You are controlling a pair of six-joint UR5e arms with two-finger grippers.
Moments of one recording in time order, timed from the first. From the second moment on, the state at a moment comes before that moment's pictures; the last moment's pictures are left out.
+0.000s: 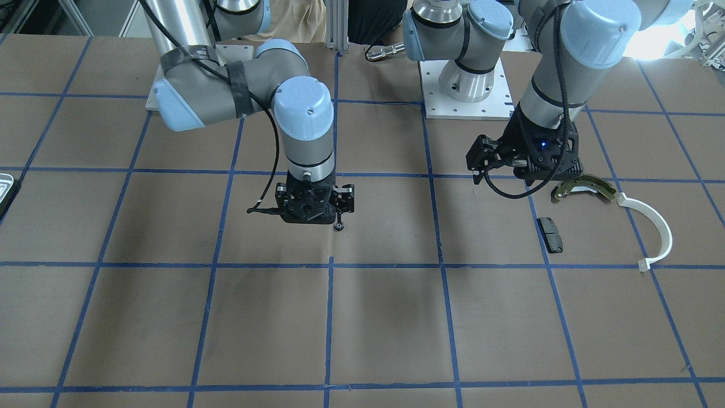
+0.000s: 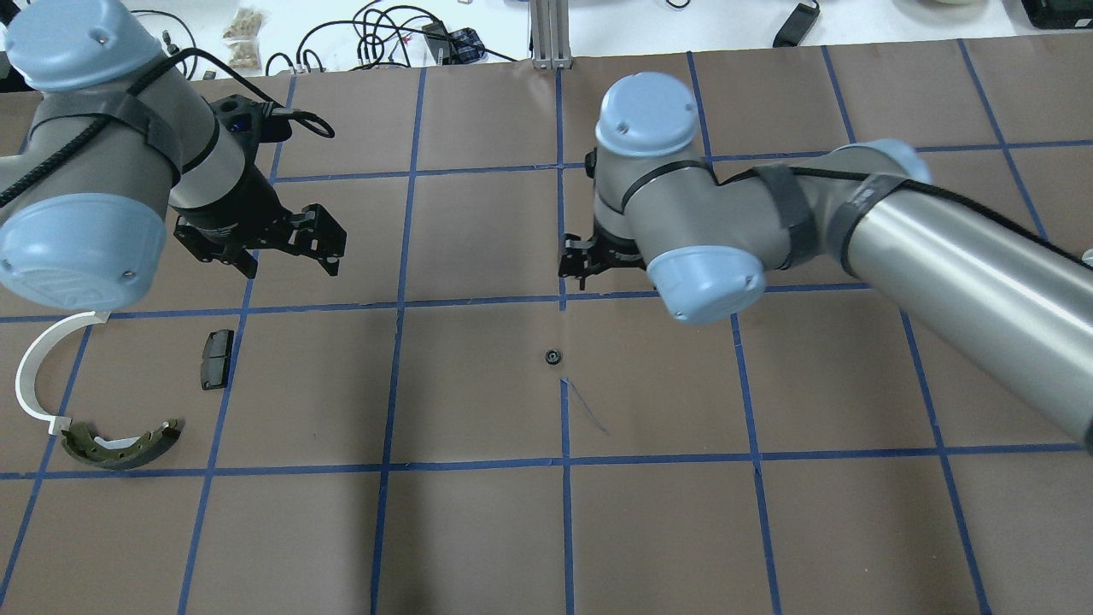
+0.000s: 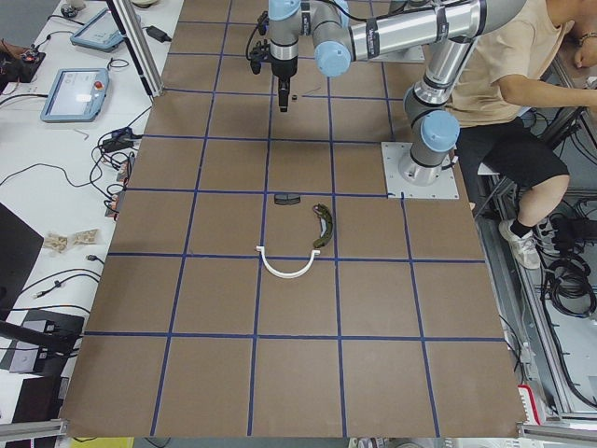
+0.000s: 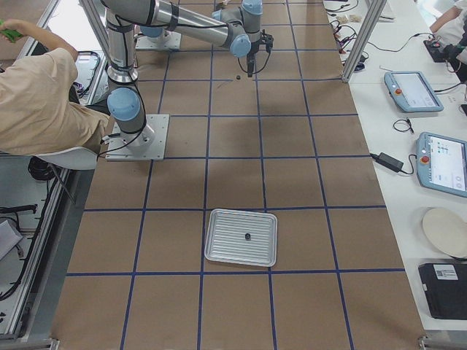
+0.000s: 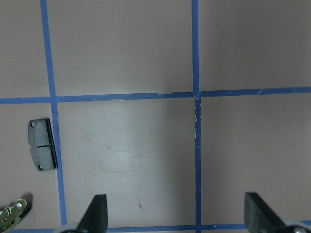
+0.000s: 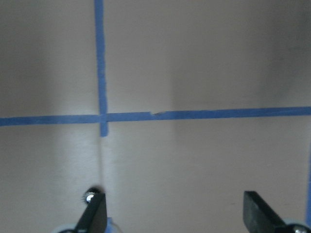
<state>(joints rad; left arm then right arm) -1.50 -1.57 -1.84 -1.30 1.57 0.08 1.80 -1.31 1.79 -2.09 -1.57 0.25</state>
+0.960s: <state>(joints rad) -1.89 -1.85 -1.88 -0.99 1.52 -0.13 0.85 -1.34 1.79 -2.04 -1.59 -0.87</state>
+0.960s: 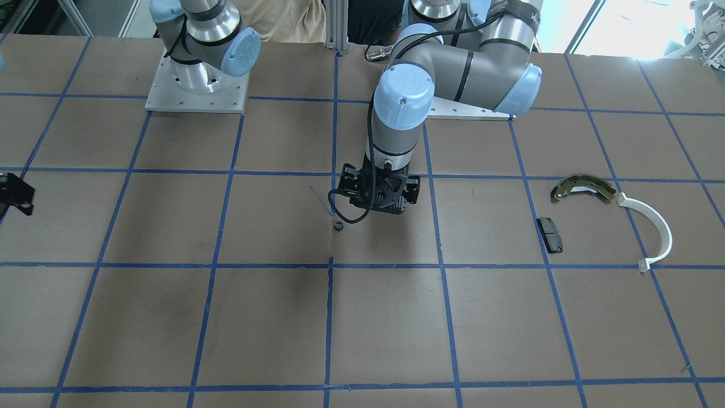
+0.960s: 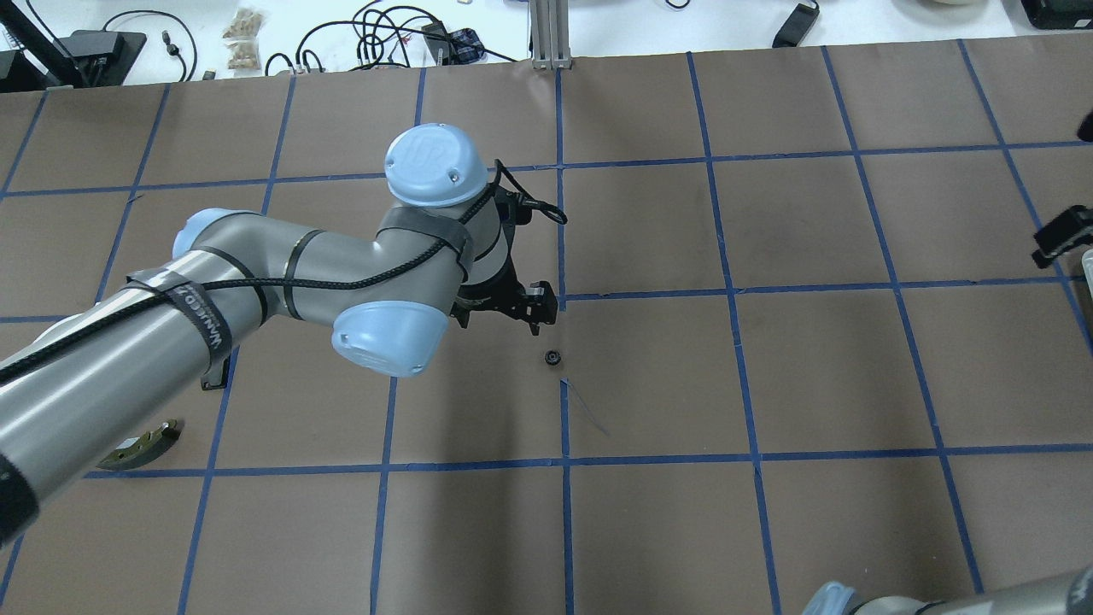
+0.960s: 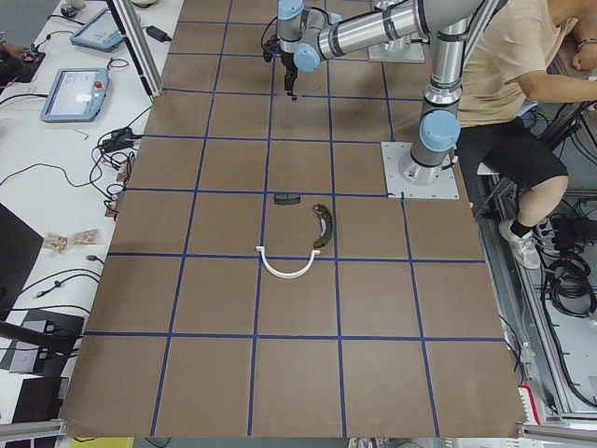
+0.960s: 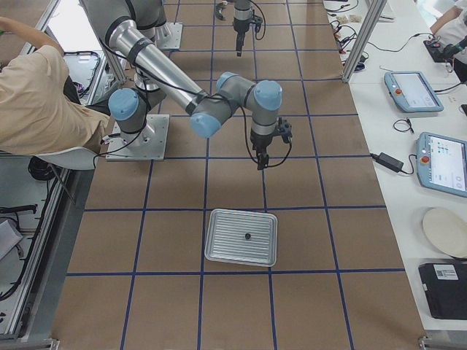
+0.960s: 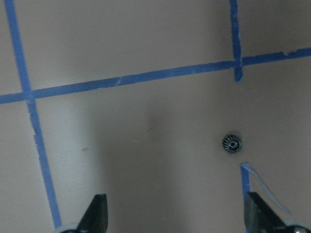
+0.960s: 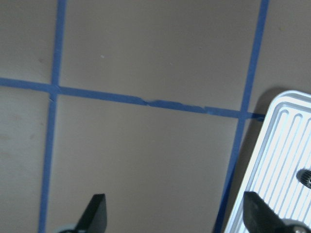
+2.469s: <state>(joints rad) -1.95 -2.03 -1.87 -0.83 1.52 -0.12 0.64 -0.99 1.63 -2.26 -1.63 -1.18</state>
